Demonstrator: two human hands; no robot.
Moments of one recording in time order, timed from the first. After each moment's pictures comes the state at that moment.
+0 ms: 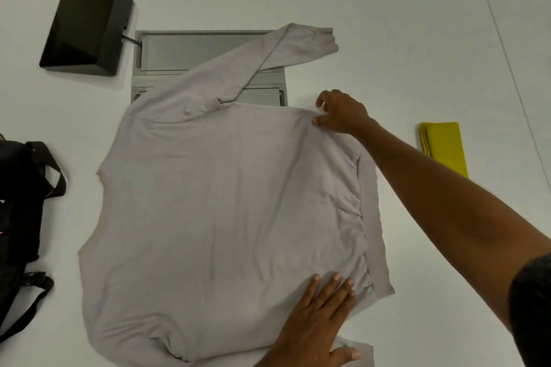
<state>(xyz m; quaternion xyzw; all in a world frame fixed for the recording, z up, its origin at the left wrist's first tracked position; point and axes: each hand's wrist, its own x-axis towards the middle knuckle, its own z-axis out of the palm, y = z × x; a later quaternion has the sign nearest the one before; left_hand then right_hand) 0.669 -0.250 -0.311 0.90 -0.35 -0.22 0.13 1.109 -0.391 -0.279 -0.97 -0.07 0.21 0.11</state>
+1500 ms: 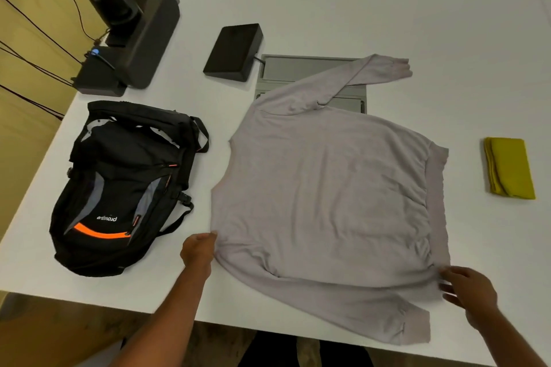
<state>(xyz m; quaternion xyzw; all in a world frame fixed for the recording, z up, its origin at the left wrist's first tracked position) 0.622 0.129 -0.297 0.64 0.61 -0.08 0.46 0.675 -0.485 -0.270 -0.76 0.45 0.20 0.43</state>
